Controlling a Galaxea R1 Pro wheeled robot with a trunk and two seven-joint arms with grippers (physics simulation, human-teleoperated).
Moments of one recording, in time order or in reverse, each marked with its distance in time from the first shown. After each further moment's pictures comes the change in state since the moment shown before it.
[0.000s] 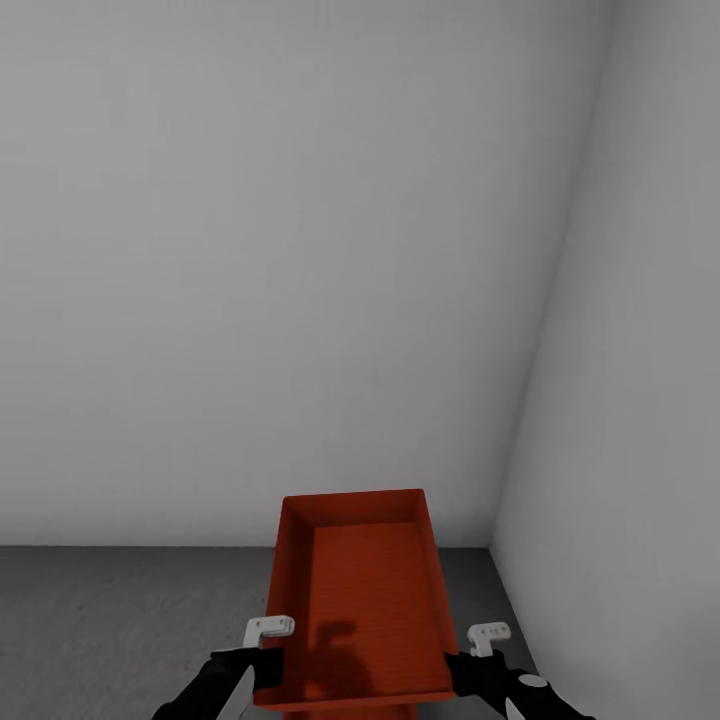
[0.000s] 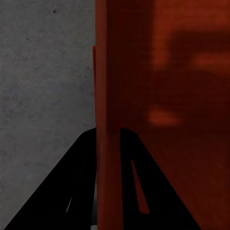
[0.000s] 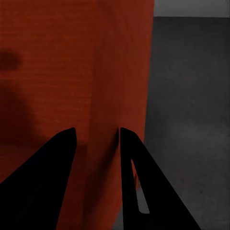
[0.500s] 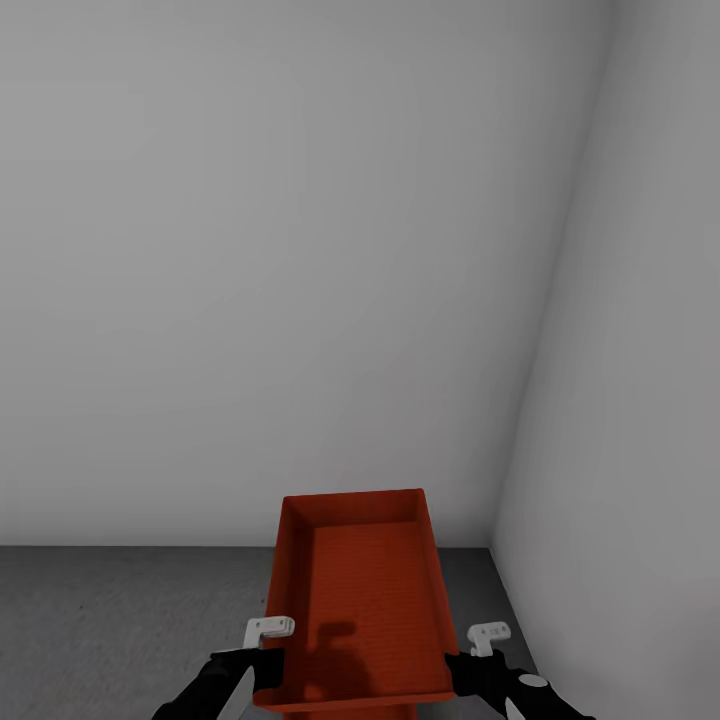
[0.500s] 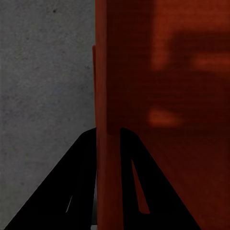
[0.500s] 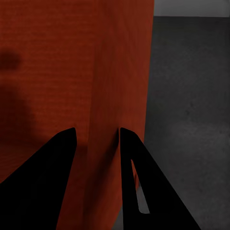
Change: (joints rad) left arm 0.000 -0.001 0.001 0.004 0.000 -0.002 -0.001; right arm 0.000 -0.001 0.001 0.000 0.000 0.001 0.000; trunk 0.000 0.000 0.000
